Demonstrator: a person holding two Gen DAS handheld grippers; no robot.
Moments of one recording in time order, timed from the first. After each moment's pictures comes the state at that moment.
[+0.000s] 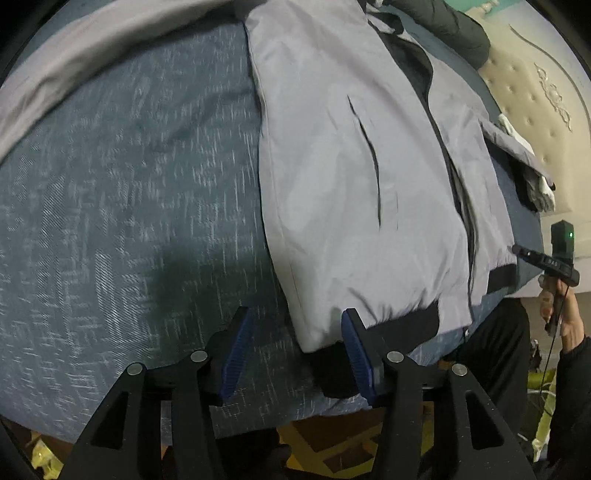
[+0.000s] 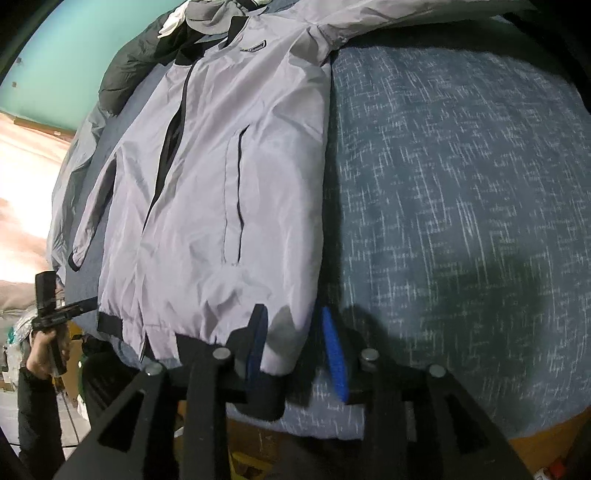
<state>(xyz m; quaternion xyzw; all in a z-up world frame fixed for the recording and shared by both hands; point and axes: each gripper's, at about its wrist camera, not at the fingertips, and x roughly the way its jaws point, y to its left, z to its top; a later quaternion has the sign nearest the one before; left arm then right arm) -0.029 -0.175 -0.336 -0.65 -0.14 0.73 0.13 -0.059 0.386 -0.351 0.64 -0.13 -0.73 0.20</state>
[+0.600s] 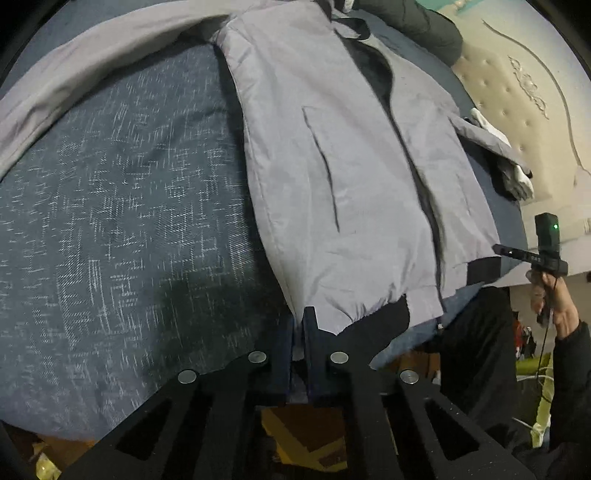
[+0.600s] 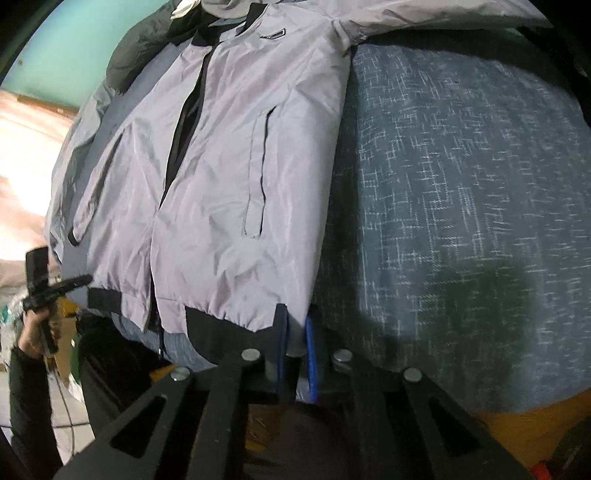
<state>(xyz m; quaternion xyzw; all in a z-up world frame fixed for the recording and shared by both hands) -0.030 -0.162 -0.298 -0.63 -0.13 0.74 0.18 -0.037 0.370 -0.331 0.65 -0.09 -0.72 0.21</state>
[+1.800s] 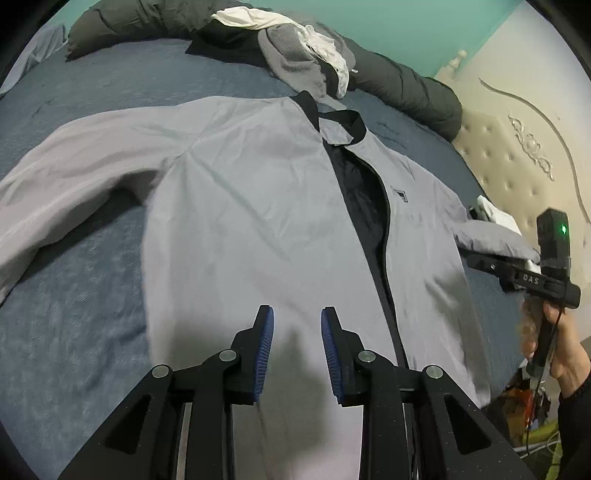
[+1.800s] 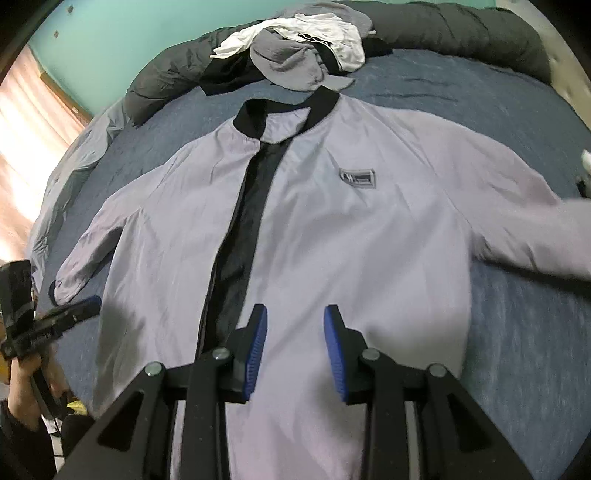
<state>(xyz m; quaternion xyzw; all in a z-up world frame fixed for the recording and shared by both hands) -0.183 -0.124 -0.278 -0.50 -0.15 0.84 0.14 -0.199 0.233 -0.276 0.53 -0.03 -0.82 0.22</state>
